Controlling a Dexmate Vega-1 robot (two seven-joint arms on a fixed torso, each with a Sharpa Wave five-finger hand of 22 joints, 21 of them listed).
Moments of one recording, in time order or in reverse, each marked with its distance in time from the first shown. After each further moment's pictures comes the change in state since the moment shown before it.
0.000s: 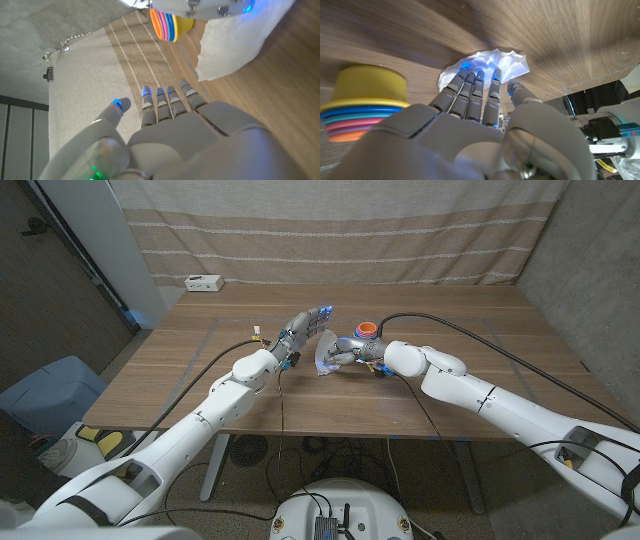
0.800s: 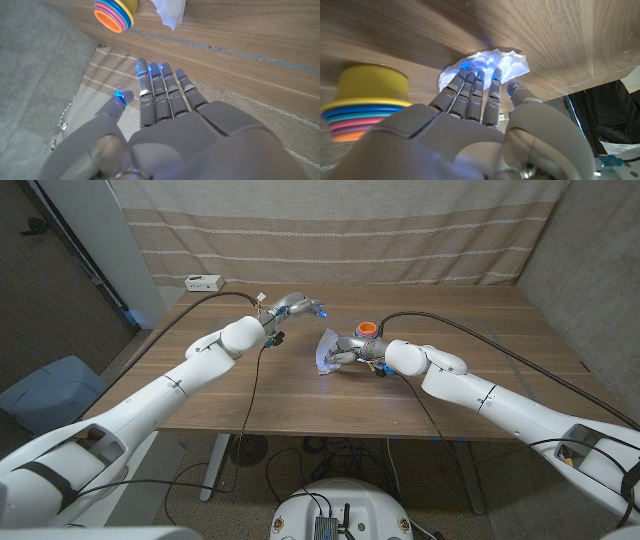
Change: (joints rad) left arm -0.161 0.184 0.095 -0.153 0.470 0.215 -0.034; left_hand 0.059 0.022 0.038 -0.043 0.049 0.328 0.071 0.080 0.069 0.288 0.012 0.129 0.109 0.231 0.000 0.136 0.121 0.111 -0.002 0.088 0.037; right arm 0.012 0.000 -0.007 0.020 0.007 -0.004 0.005; right_hand 0.000 0.000 0.003 -0.003 0.000 0.001 0.001 0.000 0.000 0.001 0.001 0.000 0.000 0.000 0.000 0.000 0.000 0.000 0.000 0.000 0.002
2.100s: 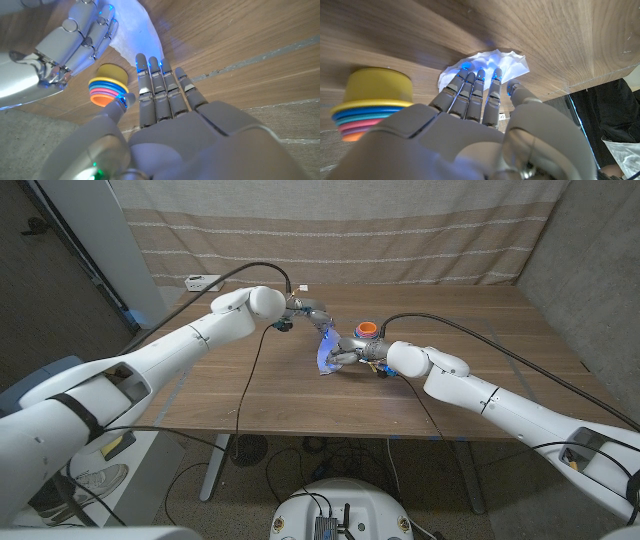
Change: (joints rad) left arm -0.351 -0.073 0.277 0.146 0.313 0.091 -0.455; left_hand -0.011 -0.005 0.035 0.099 0.000 0.096 0.035 0.032 0.045 0.098 0.022 0.047 0.049 0.075 0.010 0.027 0.029 0.010 0.013 0.045 0.005; right arm -0.020 -0.018 0.006 -0.033 0.000 0.002 -0.010; right_hand 0.000 0.000 0.008 0.000 0.000 0.011 0.000 0.000 0.000 0.009 0.002 0.000 0.000 0.002 0.002 0.000 0.003 0.002 0.002 -0.005 -0.002
